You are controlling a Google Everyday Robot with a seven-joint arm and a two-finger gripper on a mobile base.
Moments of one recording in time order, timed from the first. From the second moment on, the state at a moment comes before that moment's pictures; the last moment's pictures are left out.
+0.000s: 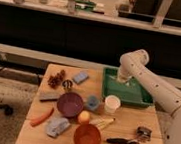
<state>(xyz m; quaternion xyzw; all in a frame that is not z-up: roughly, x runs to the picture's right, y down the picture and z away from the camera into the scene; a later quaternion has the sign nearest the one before) 0.211 -0.007 0.887 -0.18 0.02 0.10 0.98</state>
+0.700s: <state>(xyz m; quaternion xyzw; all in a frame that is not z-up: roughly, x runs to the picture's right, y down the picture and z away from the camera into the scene) 0.242 0.011 0.916 -0.22 0.00 0.13 0.97</state>
